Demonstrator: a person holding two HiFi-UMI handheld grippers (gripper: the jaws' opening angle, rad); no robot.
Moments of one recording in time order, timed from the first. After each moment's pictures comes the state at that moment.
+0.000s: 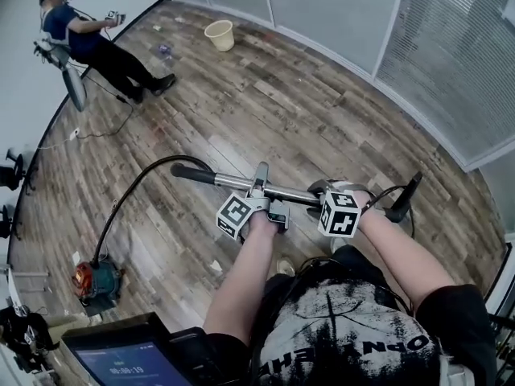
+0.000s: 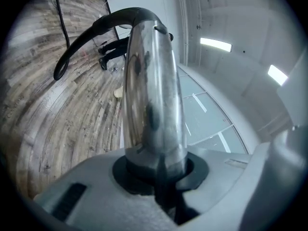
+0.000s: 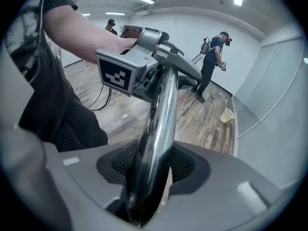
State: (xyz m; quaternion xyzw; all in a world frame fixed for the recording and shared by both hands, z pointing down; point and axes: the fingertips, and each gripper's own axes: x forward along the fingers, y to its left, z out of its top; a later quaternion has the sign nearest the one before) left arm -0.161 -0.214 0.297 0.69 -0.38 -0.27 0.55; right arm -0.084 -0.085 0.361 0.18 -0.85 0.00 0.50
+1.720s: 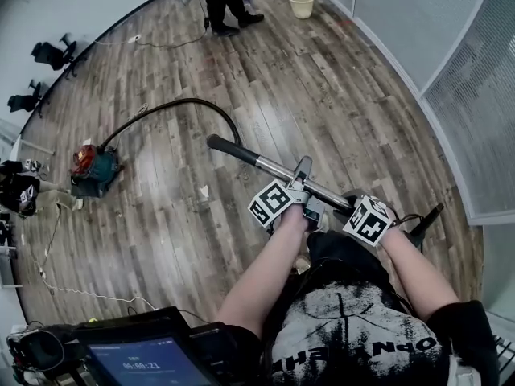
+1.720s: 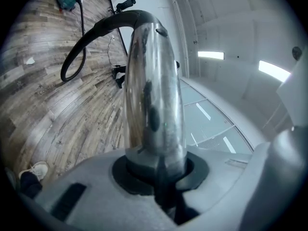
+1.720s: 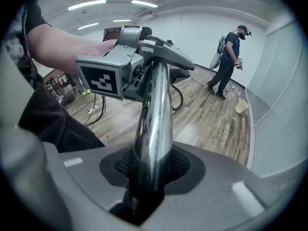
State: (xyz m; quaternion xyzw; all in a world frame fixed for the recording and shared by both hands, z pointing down) left arm -0.050 0.012 0.311 0.64 -0.46 -0.32 0.53; right arm 0.047 0.124 0.379 0.10 -0.86 0.06 0.49
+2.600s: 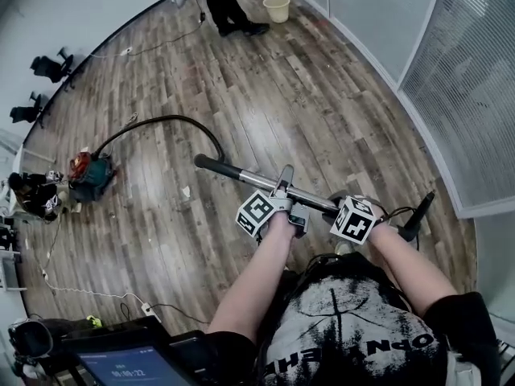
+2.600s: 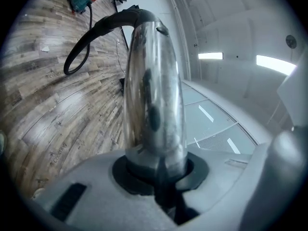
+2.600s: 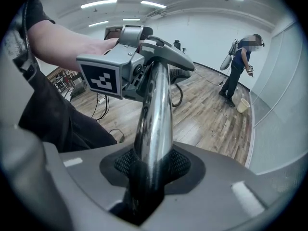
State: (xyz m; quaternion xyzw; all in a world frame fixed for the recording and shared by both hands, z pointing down) left arm 0.113 0.054 0.312 0.61 -0.49 -0.34 0.53; right arm 0.219 0.158 0.374 0.06 -0.87 0.04 0.49
